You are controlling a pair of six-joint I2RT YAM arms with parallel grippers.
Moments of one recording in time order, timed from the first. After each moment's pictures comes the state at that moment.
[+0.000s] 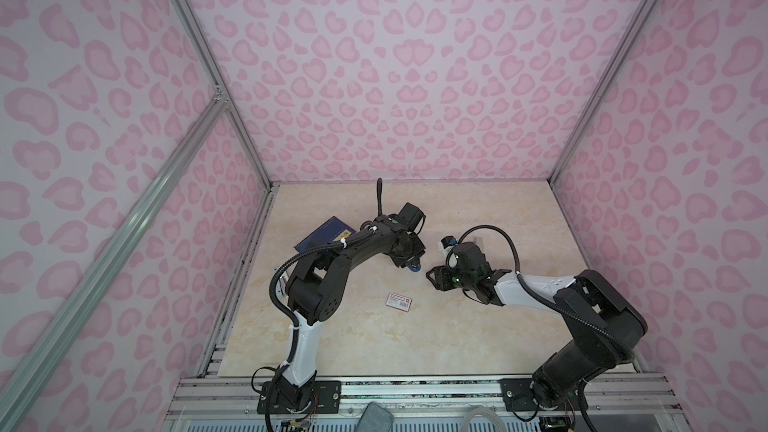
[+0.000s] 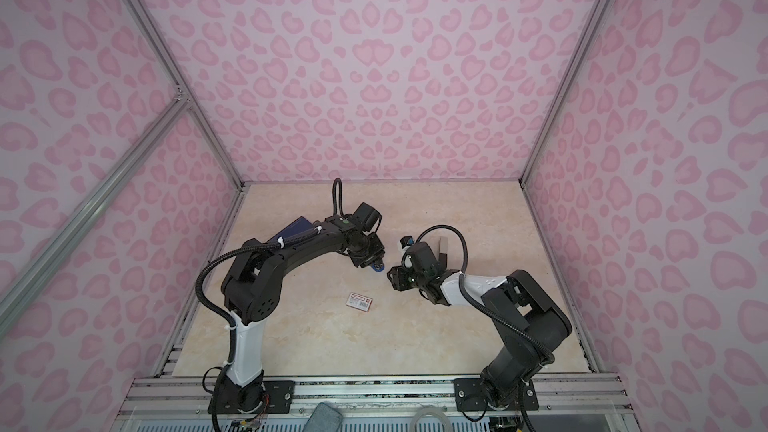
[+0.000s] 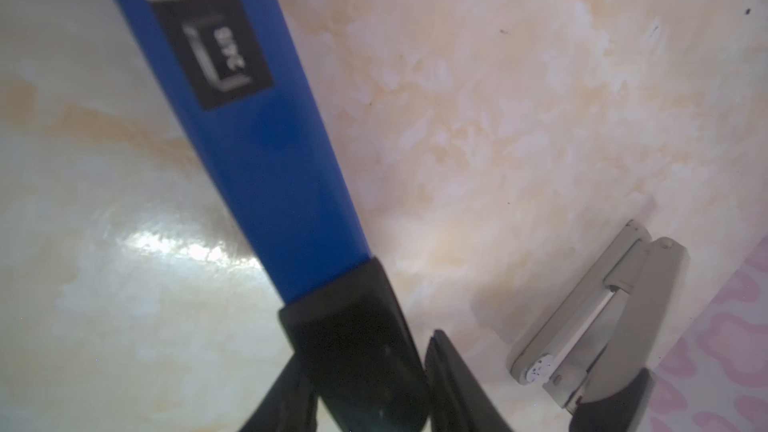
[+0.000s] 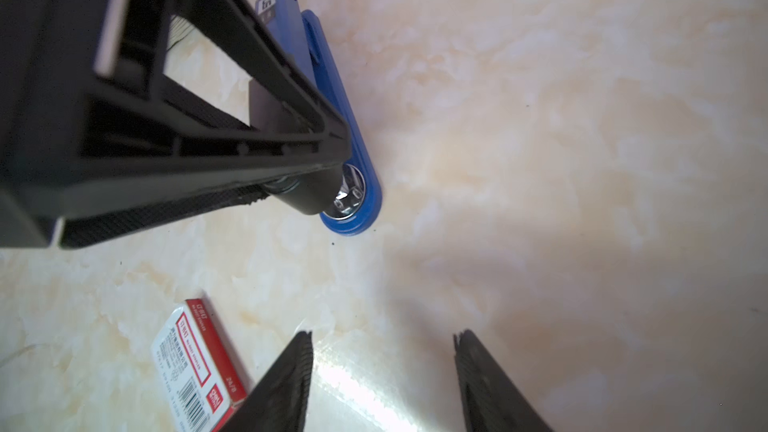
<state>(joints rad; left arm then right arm) -0.65 2.07 1.57 -0.68 0.15 -1.16 0.60 1.63 0.70 0.15 -0.17 0.40</state>
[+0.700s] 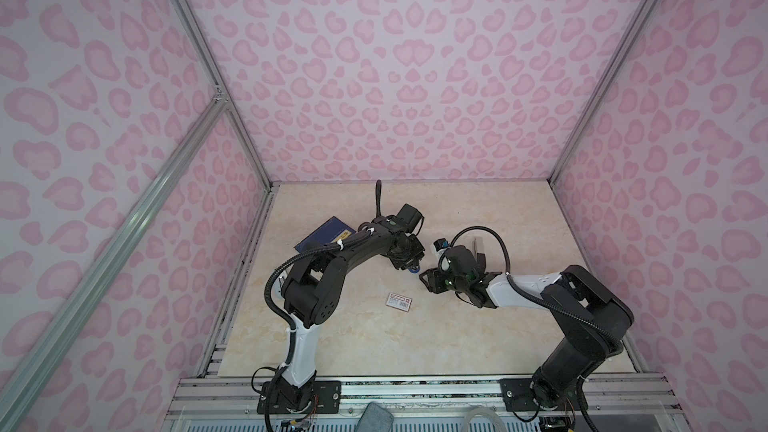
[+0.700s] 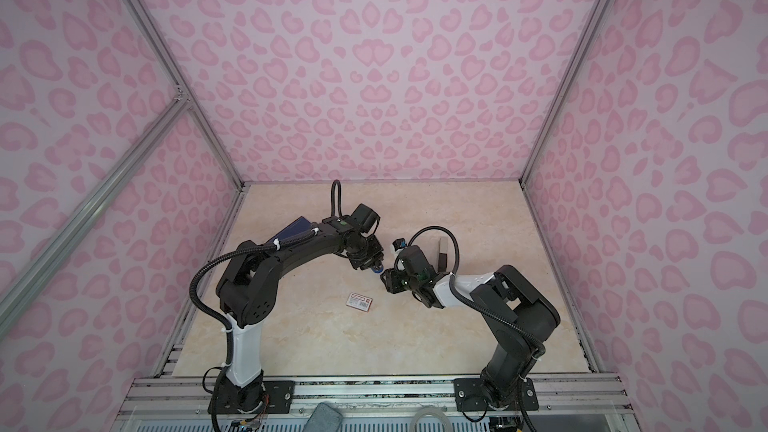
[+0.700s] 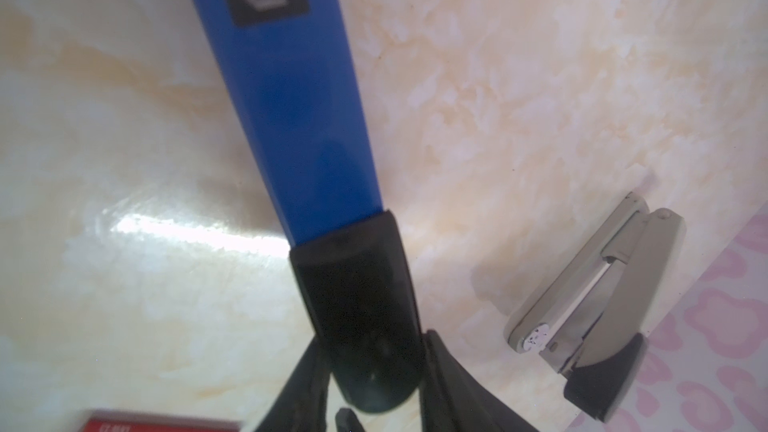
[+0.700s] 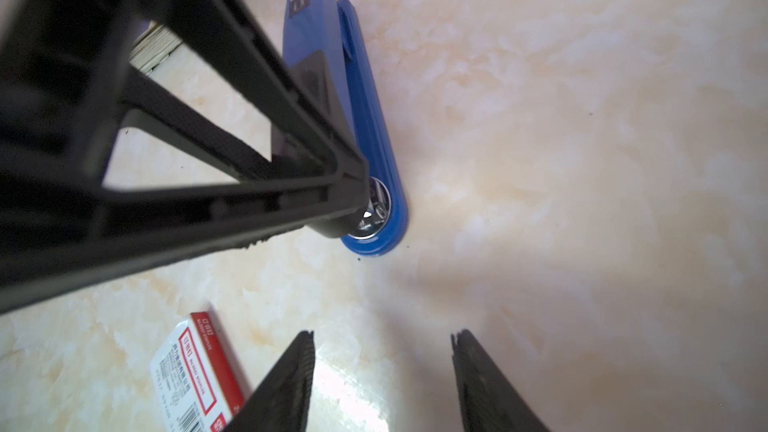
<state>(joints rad) -0.65 2.04 1.53 -0.69 0.19 -1.16 0.65 1.69 0.70 0.24 -0.13 0.41</state>
